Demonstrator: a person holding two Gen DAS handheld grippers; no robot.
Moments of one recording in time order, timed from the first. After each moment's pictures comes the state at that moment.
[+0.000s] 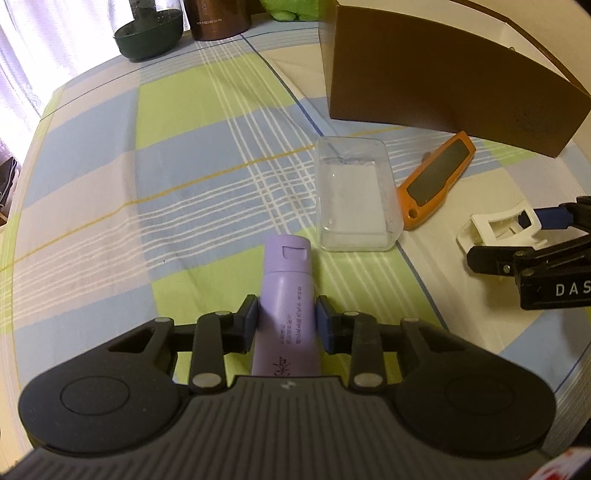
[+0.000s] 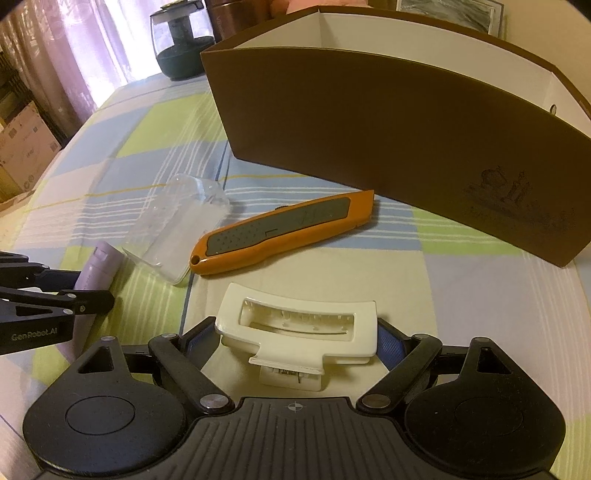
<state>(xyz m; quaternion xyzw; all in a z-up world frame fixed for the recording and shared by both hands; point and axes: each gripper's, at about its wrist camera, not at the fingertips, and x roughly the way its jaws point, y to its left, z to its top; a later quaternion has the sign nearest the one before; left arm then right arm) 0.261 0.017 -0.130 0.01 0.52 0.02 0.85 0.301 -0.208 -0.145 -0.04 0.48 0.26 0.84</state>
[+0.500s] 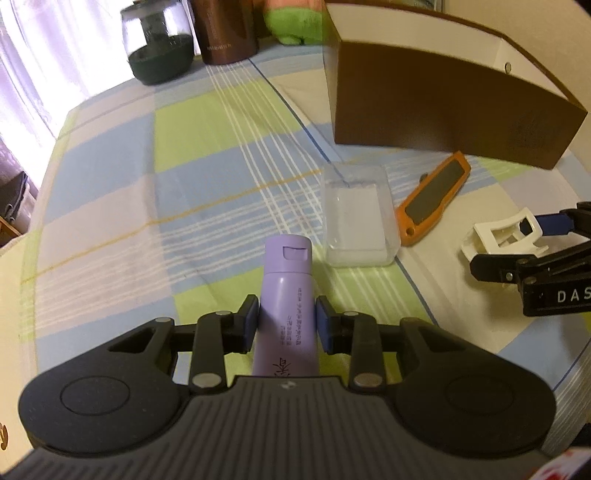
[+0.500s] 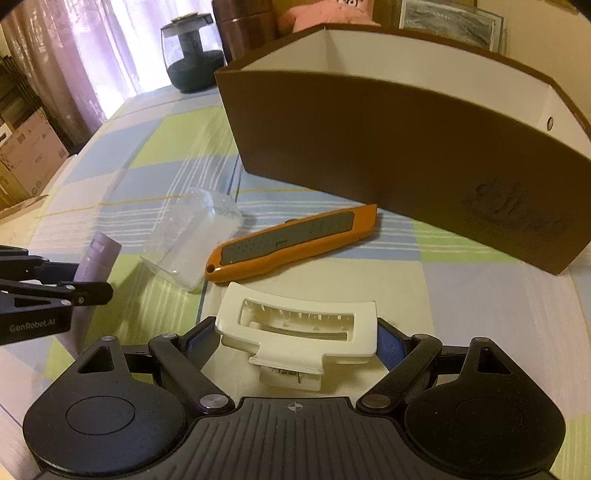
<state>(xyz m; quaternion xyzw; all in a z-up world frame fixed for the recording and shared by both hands) 0.247 0.015 -0.106 0.02 0.49 0.04 0.87 0.290 -0.212 -0.131 -0.04 0.46 0.27 0.85</state>
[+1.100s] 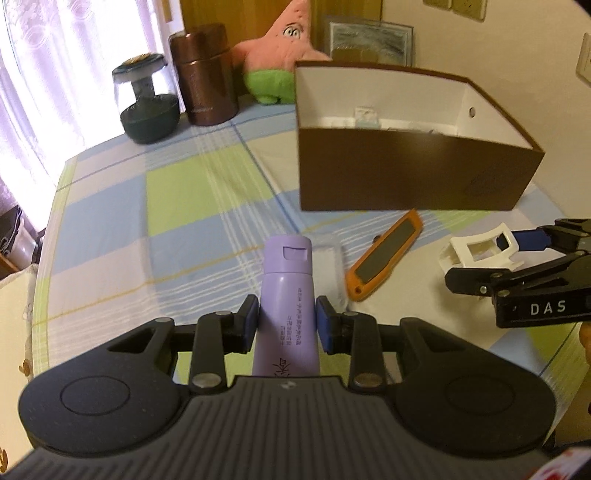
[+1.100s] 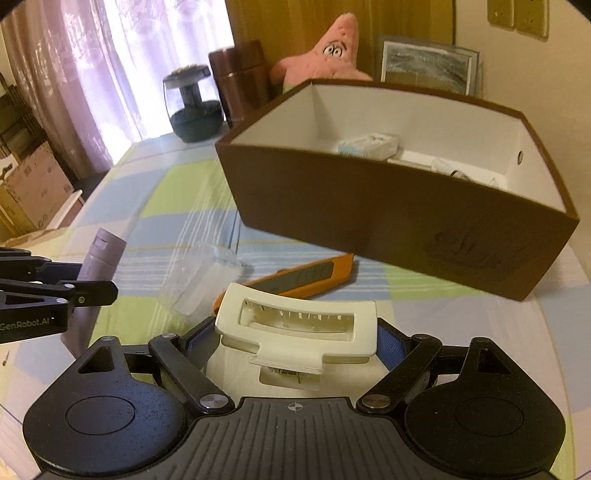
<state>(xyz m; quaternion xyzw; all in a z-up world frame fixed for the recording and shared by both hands) 0.244 -0.012 -0.048 0.03 0.43 0.01 0.90 0.283 -0.236 -0.087 -0.01 0.41 0.27 0.87</state>
